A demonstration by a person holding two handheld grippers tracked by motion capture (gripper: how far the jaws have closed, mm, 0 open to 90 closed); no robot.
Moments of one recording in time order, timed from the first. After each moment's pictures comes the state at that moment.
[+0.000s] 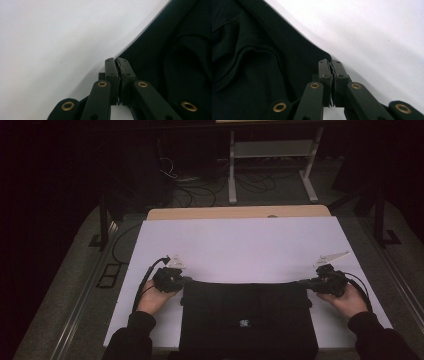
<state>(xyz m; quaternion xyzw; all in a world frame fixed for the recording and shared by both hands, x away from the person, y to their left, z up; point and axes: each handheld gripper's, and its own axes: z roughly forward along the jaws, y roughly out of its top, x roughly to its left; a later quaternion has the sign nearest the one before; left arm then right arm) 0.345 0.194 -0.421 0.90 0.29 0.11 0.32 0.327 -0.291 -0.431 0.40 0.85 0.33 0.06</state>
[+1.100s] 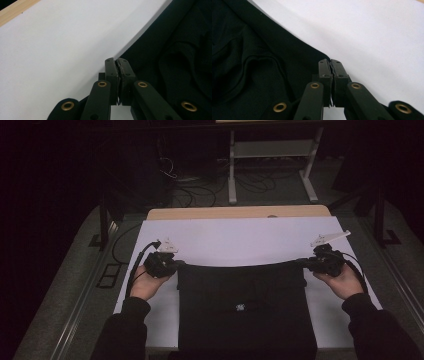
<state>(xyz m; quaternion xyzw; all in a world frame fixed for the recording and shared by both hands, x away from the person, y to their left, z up) 0.366 0.209 -0.377 0.89 0.30 0.15 0.32 0.362 -0.281 -0.389 0.40 0.84 0.35 0.12</state>
